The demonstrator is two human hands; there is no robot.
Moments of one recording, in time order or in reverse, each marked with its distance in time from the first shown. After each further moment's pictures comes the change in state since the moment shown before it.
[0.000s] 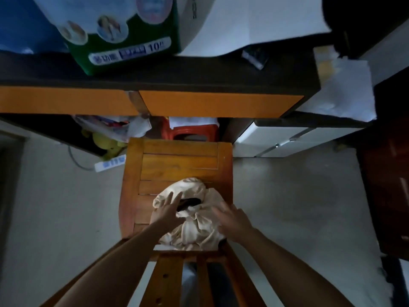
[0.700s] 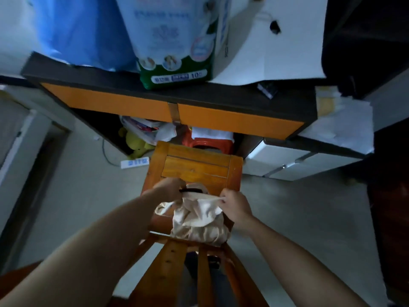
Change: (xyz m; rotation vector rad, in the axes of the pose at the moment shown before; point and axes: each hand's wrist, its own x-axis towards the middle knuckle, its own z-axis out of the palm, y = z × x) left_hand -0.063 0.012 -0.104 0.010 0.044 0.015; right_hand -0.033 -0.030 -0.061 0.358 0.342 0.037
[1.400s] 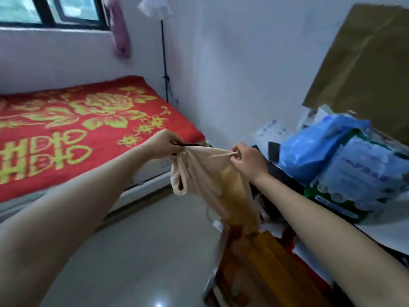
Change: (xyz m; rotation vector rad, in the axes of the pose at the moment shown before) left_hand -0.475 -0.187 -0.084 -0.523 1.114 -0.383; right_hand -0.159 -0.414 -0.070 -0.159 0.287 -1.169
